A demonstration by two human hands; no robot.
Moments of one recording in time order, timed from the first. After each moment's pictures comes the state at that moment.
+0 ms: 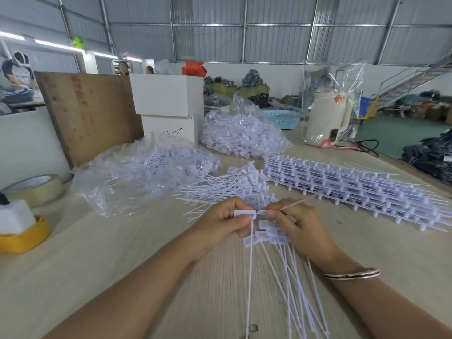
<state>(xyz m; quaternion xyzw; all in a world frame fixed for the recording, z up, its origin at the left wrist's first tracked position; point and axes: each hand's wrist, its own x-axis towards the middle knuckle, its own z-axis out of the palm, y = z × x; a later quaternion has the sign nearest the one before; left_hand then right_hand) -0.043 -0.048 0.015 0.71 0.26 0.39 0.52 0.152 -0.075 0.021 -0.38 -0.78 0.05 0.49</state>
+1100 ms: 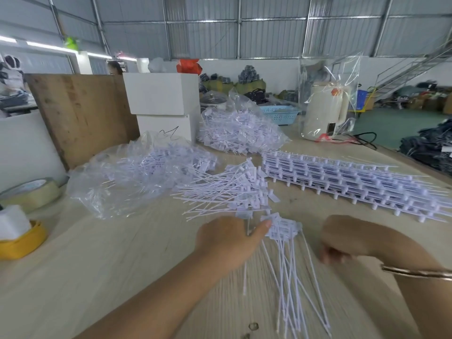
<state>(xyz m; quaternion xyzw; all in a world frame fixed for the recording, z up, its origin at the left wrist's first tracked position) -0.013 -0.076 0.018 0.80 0.57 0.15 0.08 0.206 -0.096 0.058 -0.71 -0.65 0.26 -0.04</state>
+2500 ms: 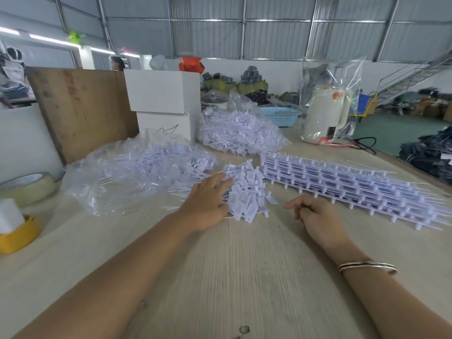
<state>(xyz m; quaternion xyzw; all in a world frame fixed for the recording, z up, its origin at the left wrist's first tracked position) -0.049 0.022 0.009 0.86 0.47 0.19 0.05 0.200 -0.051 0.003 -0.58 -0.60 0.24 0.50</state>
